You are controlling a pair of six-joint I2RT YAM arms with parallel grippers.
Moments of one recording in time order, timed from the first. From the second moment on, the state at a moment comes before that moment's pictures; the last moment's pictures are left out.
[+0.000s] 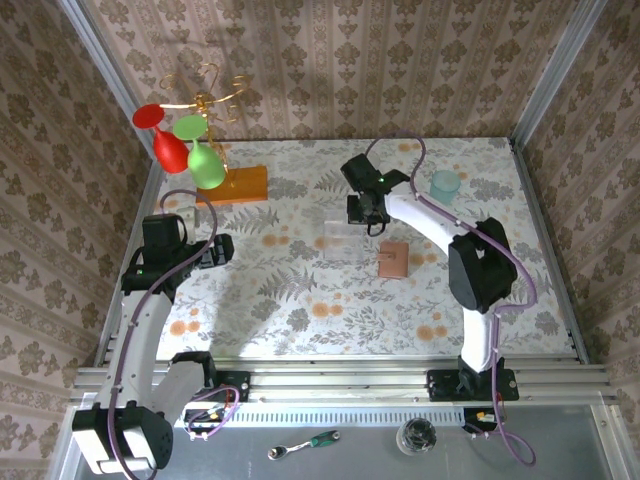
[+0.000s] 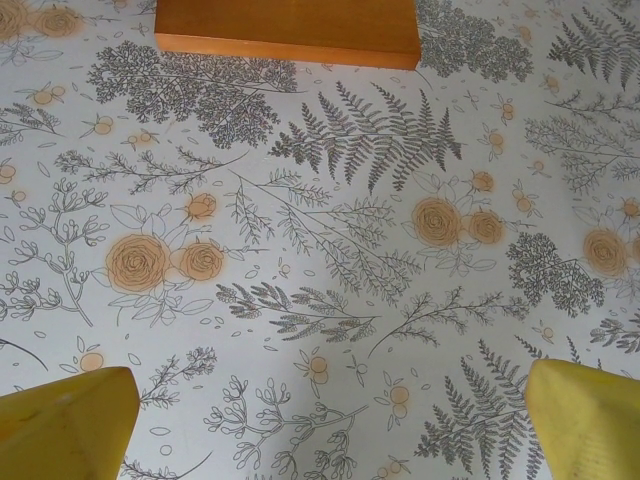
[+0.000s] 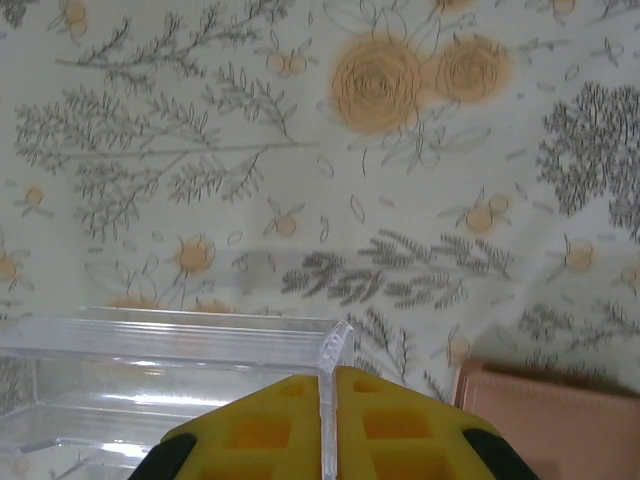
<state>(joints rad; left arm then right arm) -0.01 0.90 0.81 -0.68 0.15 -0.12 0.51 1.97 1.64 -0.83 0.16 0.55</state>
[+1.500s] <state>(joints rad) 0.00 0.97 0.81 -0.68 0.13 -0.11 0.43 2.22 1.99 -0.96 0.09 0.45</state>
